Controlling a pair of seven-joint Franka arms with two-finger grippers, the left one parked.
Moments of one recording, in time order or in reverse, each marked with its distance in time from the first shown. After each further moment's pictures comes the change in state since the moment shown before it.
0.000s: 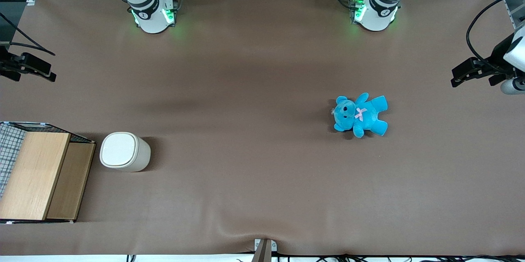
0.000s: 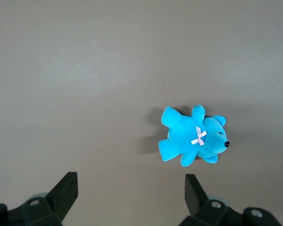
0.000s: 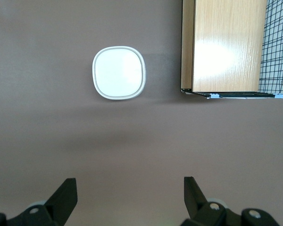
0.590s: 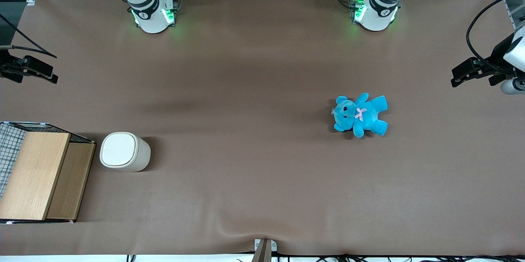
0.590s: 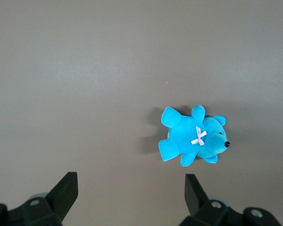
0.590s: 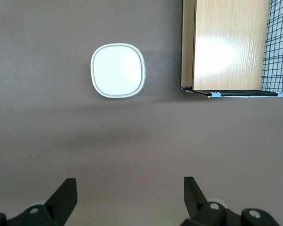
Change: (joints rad) arm -0.001 0.014 0.000 0.000 0.000 -0.005 0.000
